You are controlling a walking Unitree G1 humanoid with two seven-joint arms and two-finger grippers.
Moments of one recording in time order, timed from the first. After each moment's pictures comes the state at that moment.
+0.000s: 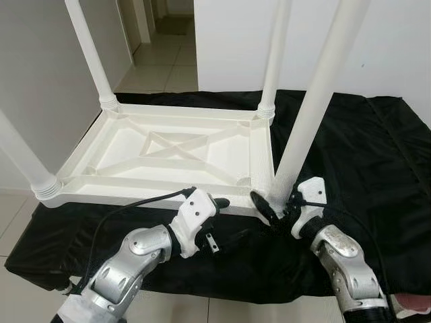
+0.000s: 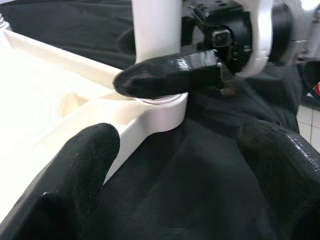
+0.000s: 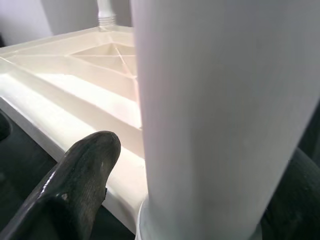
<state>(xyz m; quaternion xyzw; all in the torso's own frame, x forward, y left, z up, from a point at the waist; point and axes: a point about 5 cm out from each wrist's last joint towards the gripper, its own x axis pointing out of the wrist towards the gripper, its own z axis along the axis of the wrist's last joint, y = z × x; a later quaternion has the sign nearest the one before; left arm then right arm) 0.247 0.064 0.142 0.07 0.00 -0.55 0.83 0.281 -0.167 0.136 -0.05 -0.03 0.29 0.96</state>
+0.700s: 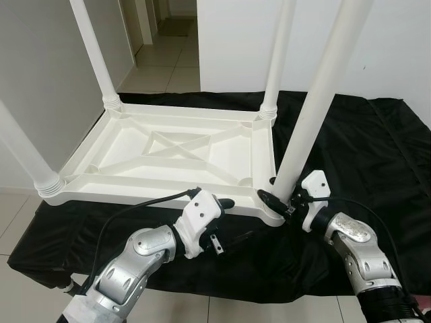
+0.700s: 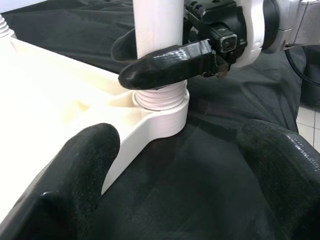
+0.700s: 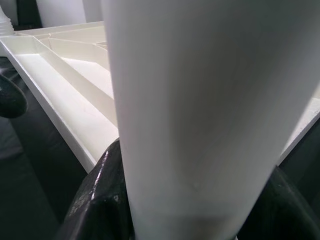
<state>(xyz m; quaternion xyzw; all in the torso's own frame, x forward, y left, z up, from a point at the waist) 0.247 0.060 0.144 0.07 -0.01 -0.55 0.83 0.289 -0.183 0.140 -0.10 -0.02 0.35 0.93</state>
